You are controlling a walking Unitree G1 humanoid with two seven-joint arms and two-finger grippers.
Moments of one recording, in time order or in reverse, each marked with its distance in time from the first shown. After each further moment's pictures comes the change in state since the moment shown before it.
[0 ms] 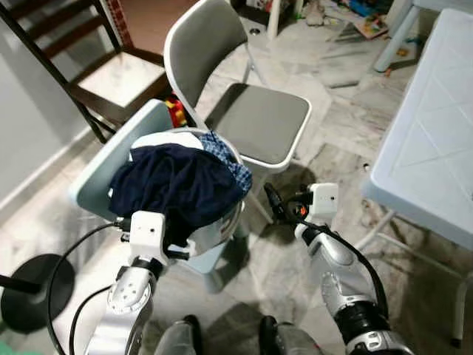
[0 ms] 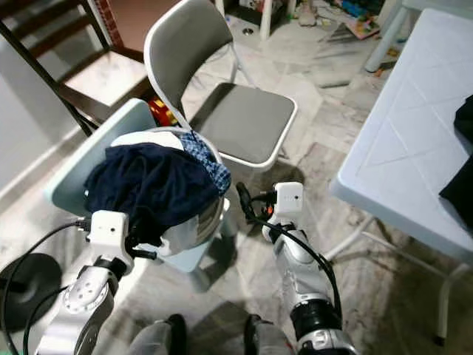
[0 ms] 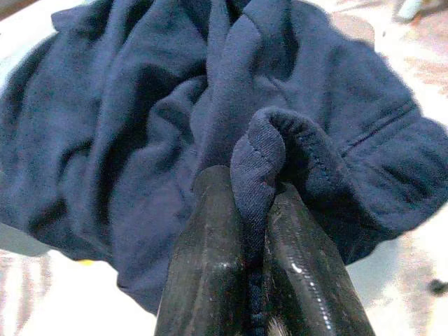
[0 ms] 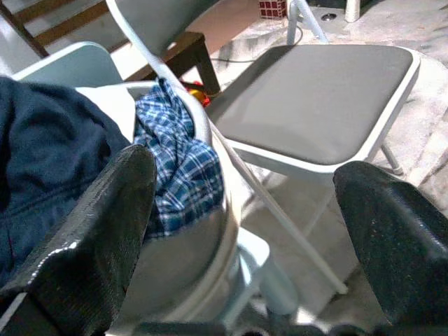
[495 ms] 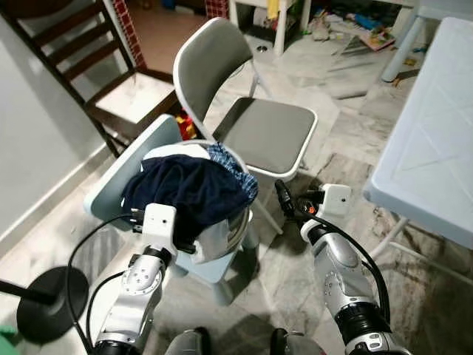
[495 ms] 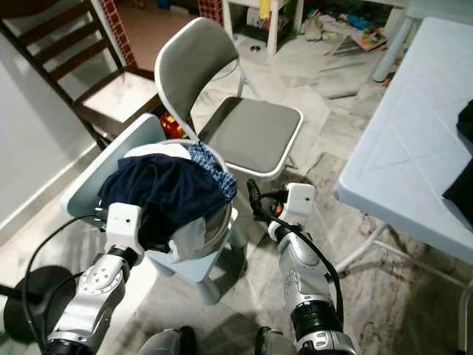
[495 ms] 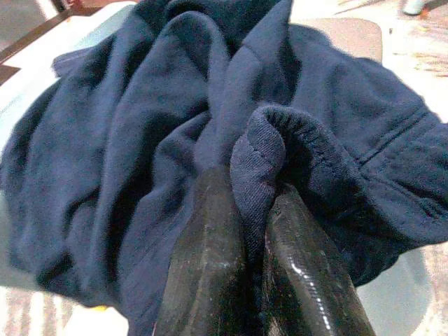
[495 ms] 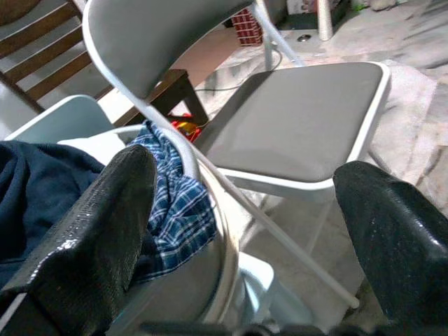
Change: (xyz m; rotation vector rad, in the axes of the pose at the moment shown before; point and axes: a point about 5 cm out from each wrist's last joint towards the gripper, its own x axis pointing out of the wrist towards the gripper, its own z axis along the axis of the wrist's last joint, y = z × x) left arm 0.025 -0.009 -0.007 0.018 0.019 -0.035; right arm -0.003 -0.010 0.000 0.069 -0.022 -0.083
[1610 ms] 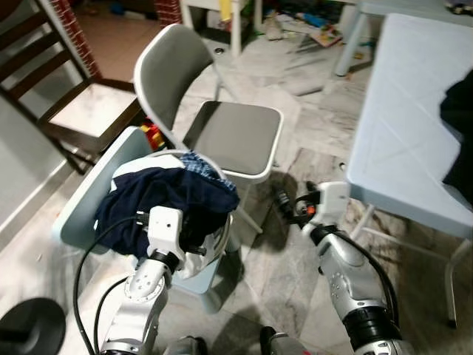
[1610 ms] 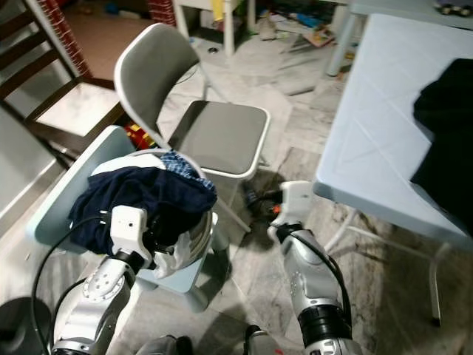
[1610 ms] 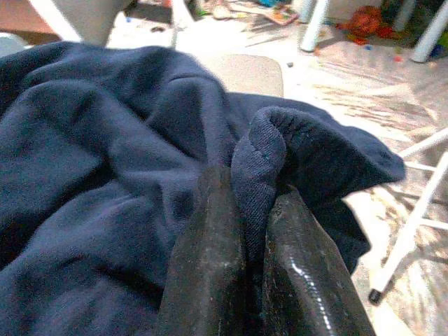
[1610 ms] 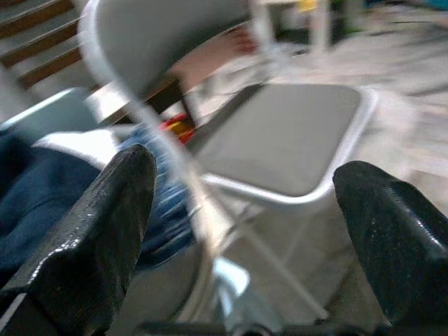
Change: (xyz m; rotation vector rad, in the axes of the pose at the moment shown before) left arm -0.009 -0.013 0.006 -0.087 -0.076 -0.101; right arm -0.006 0.013 0.006 -0.108 0.035 0.191
